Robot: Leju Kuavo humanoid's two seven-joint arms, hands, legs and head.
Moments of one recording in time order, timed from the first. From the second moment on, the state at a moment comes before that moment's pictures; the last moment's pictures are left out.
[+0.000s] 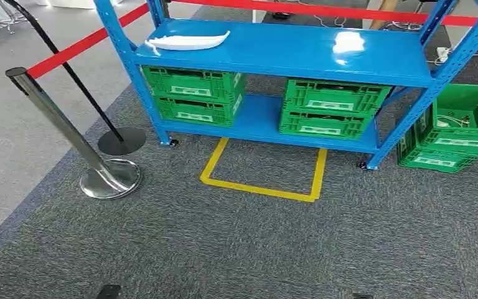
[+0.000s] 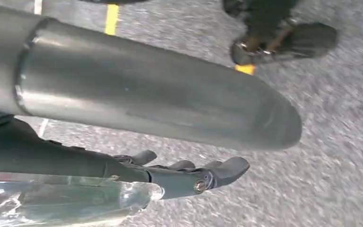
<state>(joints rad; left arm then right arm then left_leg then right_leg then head) -0.07 -0.12 0.82 -0.21 -0.75 0.35 -0.18 -0.05 0.08 -0.50 -0.18 0.49 -0.24 0.05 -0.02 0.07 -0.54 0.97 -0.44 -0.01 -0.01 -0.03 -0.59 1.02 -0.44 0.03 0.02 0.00</state>
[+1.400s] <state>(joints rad) 0.01 -0.07 0.06 -1.22 -0.19 0.39 -0.68 -0.04 0.07 -0.56 -0.19 0.60 -0.13 -0.05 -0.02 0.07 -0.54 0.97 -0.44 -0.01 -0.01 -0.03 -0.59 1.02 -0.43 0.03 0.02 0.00</state>
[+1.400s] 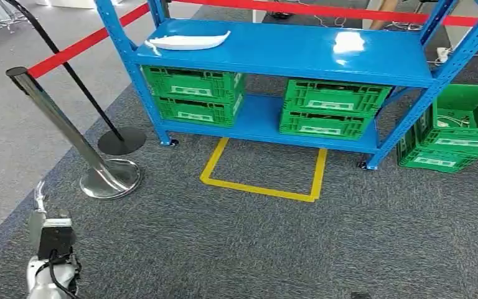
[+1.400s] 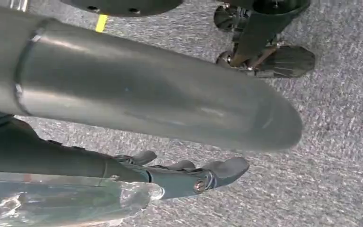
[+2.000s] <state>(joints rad) 0.07 -0.03 -0.10 -1.54 -0.14 0.39 -0.68 -0.04 0.10 -0.59 -0.19 0.60 -0.13 -0.04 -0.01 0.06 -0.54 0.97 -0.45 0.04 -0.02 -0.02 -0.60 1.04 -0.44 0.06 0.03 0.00</state>
